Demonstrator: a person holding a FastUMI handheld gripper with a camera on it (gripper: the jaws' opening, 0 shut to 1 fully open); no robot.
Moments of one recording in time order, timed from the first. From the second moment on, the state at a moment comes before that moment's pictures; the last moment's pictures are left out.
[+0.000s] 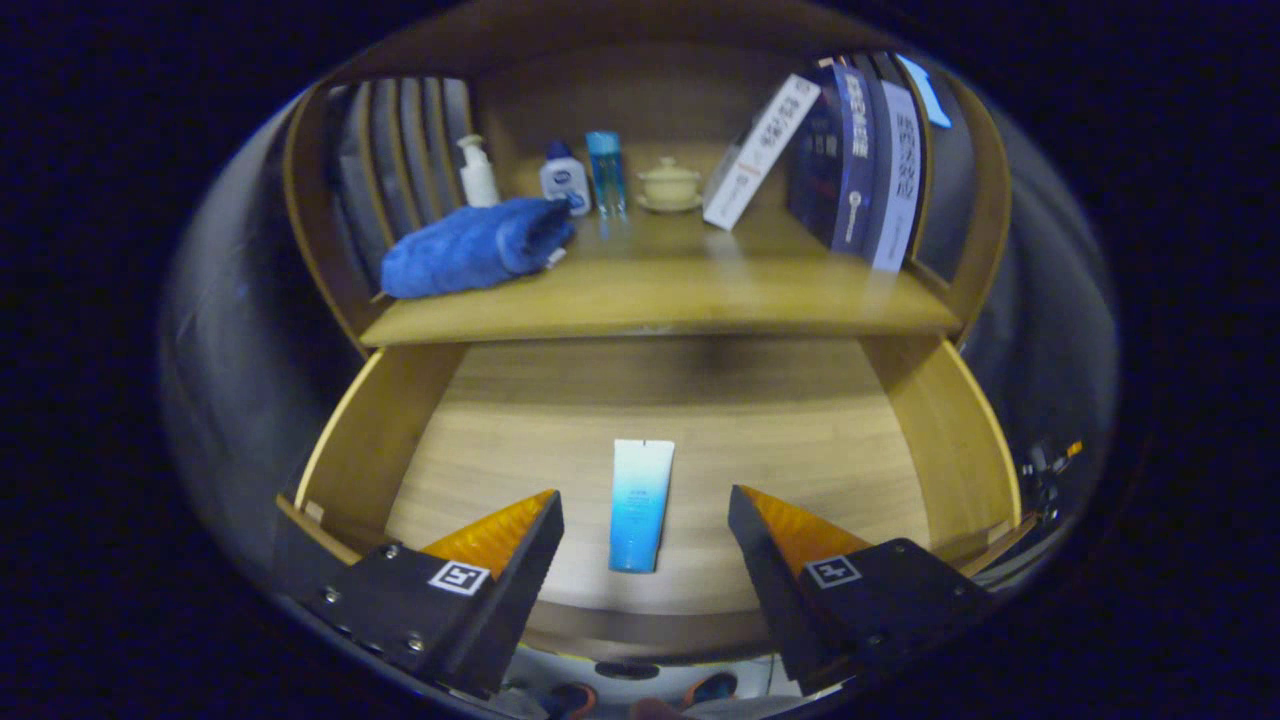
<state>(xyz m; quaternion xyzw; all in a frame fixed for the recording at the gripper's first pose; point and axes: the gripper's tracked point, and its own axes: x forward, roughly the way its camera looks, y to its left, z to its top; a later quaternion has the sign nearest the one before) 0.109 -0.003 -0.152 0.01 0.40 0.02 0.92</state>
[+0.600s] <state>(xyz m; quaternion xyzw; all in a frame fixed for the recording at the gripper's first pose) 0.124 0.012 -0.221 0.03 0.54 0.01 0.84</state>
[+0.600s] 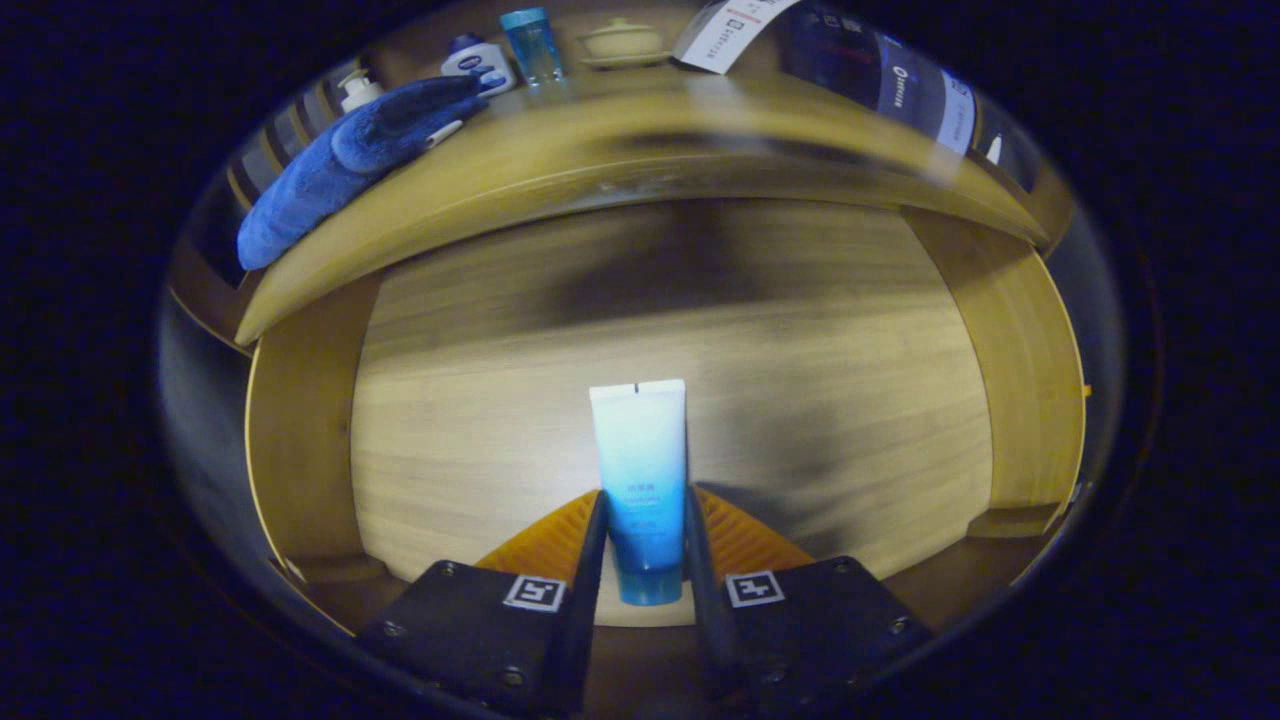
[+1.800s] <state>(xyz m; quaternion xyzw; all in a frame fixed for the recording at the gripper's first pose) 0.086 0.029 -0.064 0.00 0.14 0.12 0.98</state>
